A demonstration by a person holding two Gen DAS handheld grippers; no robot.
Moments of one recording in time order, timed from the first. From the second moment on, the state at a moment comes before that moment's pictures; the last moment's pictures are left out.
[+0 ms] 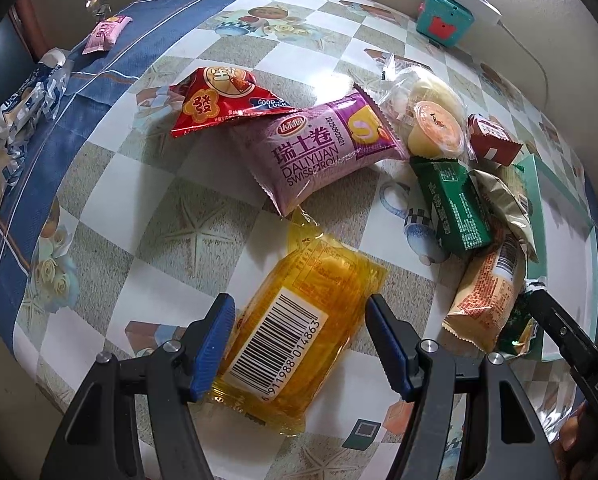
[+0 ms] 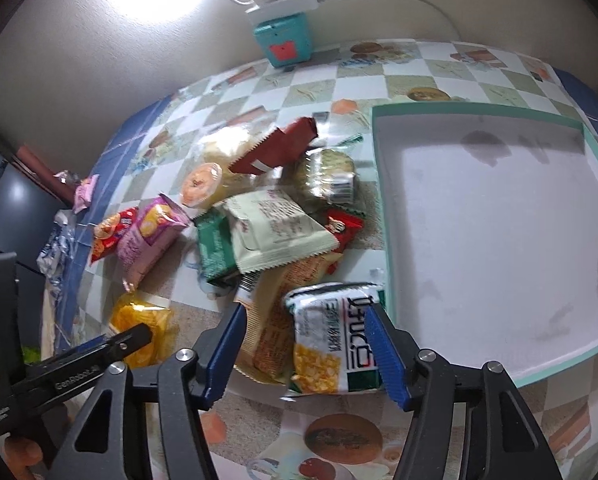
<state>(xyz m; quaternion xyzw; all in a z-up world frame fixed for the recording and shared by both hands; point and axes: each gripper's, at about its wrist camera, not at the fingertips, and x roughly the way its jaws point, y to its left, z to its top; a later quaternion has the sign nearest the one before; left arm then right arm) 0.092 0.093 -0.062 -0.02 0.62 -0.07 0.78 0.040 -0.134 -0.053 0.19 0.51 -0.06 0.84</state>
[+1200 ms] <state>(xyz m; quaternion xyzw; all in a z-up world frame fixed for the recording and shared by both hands) 0.082 0.086 -0.072 0.01 0.62 -0.07 0.78 0.040 -0.128 -0.072 0.18 0.56 -0.06 0.81</state>
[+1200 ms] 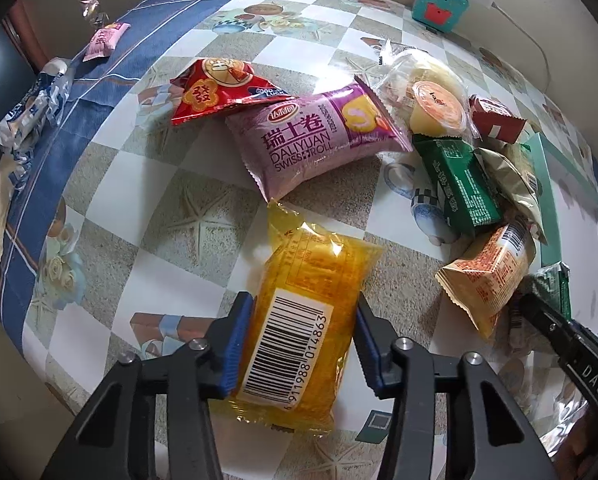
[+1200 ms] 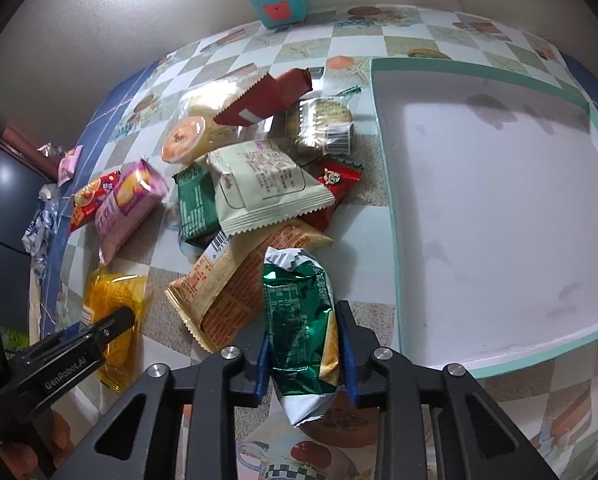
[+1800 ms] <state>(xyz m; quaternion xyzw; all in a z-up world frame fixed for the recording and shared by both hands) 0.069 0.074 -0.023 0.01 0.60 -0.06 0.80 0.027 -0.141 -0.029 0.21 0.51 -0.06 0.83</state>
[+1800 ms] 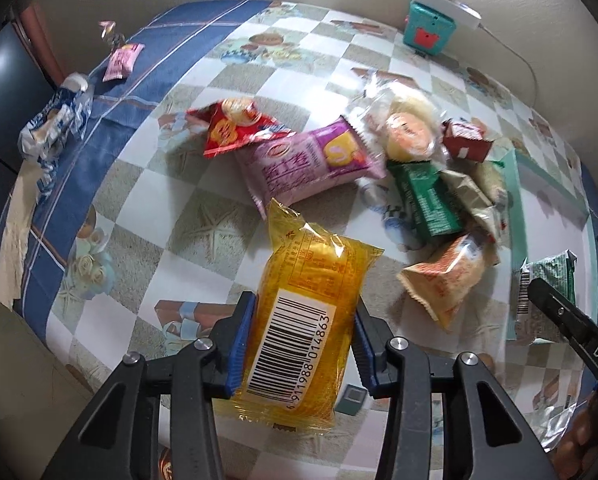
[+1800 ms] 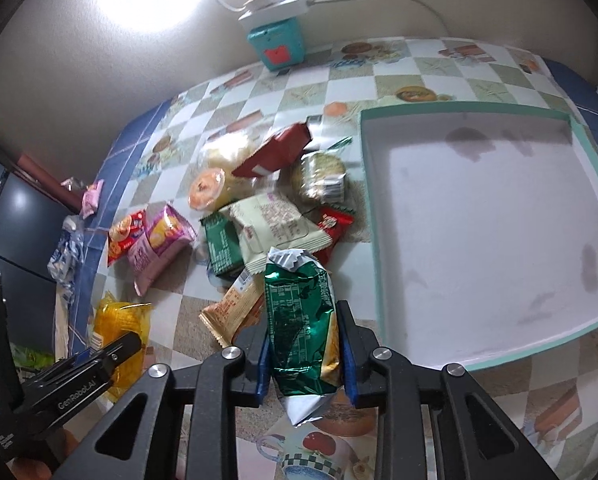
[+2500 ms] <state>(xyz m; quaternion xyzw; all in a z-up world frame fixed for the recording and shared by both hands) 0.060 -0.105 0.037 0.09 0.58 -0.16 0.80 -0.026 -0.279 -0.006 0.27 0.45 -0.25 0.82</state>
